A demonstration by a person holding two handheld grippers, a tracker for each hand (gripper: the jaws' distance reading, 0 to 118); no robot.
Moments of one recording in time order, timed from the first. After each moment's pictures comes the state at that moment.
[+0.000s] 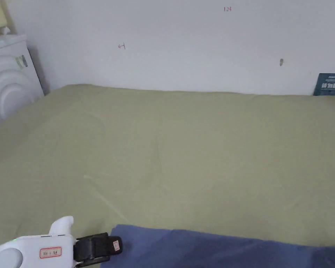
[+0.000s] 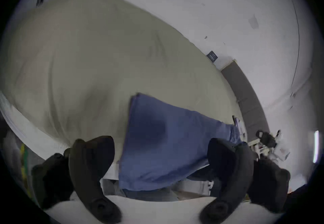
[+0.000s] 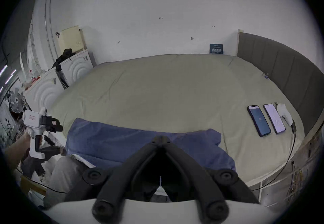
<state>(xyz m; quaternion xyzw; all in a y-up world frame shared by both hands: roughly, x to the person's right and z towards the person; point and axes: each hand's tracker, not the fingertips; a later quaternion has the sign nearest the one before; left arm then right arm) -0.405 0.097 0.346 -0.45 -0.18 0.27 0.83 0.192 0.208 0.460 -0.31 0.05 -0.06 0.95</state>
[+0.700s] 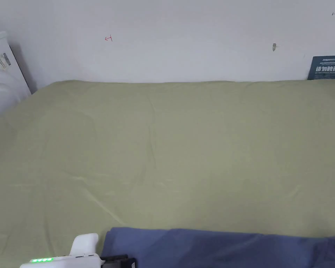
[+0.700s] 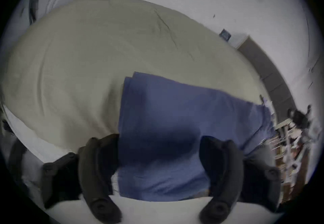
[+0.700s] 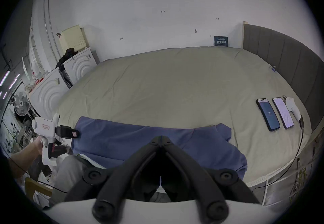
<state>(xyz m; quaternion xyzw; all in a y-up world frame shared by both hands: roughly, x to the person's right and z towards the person) -0.327 0.080 0.343 -0.49 -0.12 0.09 0.86 0.183 0.201 0.447 -0.33 0.07 -0.08 0.94</state>
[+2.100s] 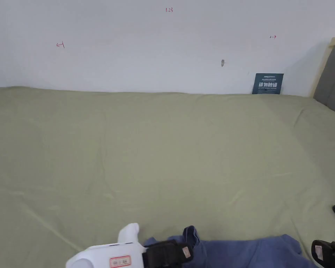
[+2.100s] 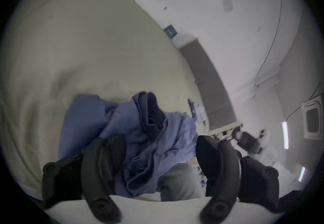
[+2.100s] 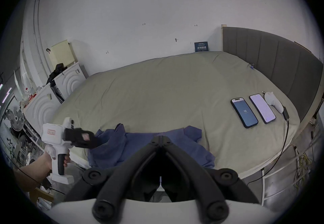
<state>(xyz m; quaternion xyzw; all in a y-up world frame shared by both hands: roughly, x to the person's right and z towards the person) -0.162 0.086 0.315 -0.44 -0.37 0.34 0.74 0.243 0.222 0.485 -0.30 0.01 -0.11 0.95</state>
